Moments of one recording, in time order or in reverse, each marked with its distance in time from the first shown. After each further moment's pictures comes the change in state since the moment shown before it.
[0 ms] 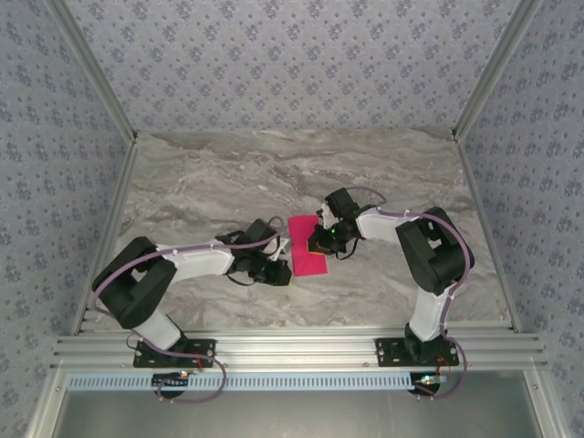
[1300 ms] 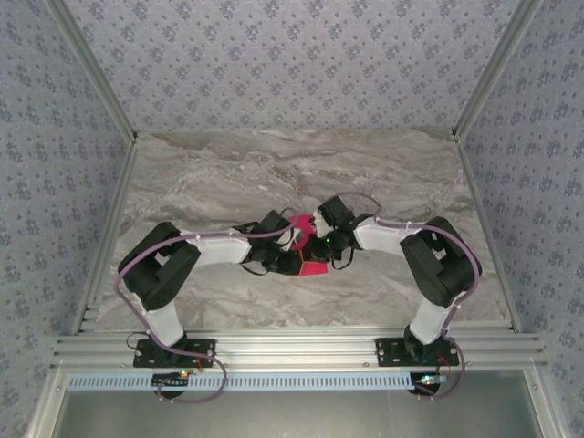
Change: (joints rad) left arm -0.020 0.189 0.156 0.019 -0.087 0.009; right arm 0.099 -0.084 -0.067 0.038 0.005 0.005
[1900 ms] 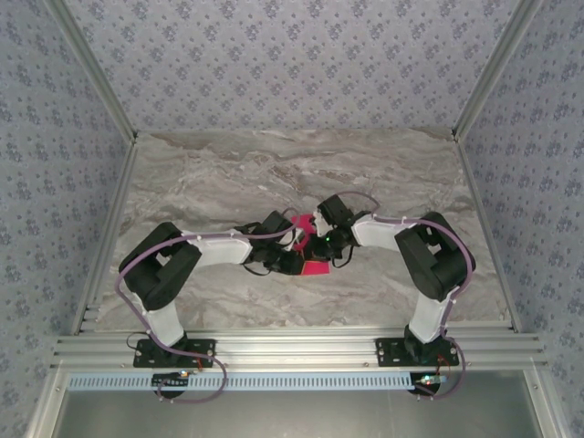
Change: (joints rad) left arm -0.013 0.004 0.002 0.026 -0.018 0.003; right arm -0.042 0.046 0.023 -0.027 0.010 -0.051
